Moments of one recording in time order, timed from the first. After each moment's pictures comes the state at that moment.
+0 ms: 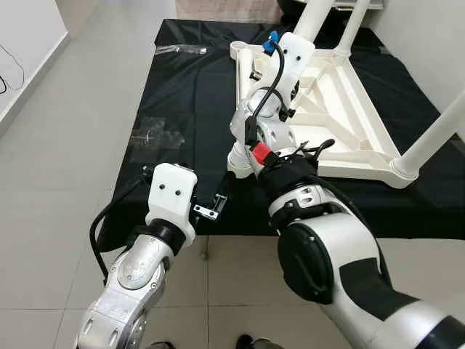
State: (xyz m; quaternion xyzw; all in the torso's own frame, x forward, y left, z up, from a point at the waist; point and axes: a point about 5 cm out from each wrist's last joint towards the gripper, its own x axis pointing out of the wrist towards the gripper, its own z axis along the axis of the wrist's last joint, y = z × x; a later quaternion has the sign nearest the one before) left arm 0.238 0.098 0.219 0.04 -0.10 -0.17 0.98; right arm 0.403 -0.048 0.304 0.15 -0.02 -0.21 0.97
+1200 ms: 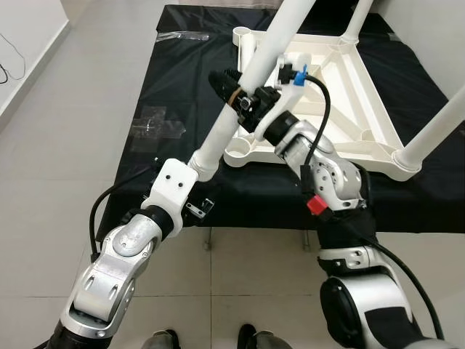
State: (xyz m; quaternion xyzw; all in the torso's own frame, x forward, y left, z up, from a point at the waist) left arm 0.273 0.116 0.203 0.15 -0.02 -0.22 0.96; right arm 0.357 -0.071 0.298 0.17 -0.13 0.40 0.89
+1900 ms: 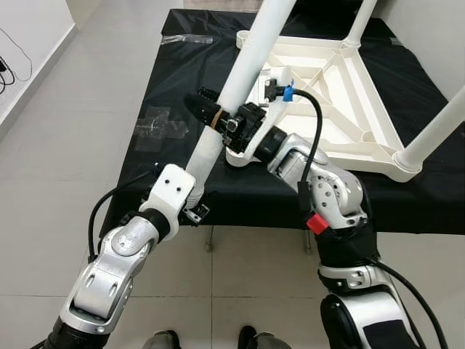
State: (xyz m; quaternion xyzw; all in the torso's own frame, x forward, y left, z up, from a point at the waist) left arm 0.279 0.123 0.191 0.17 -0.01 -0.22 0.96; right arm 0.329 -0.050 0.290 0.18 -0.10 0.49 0.85
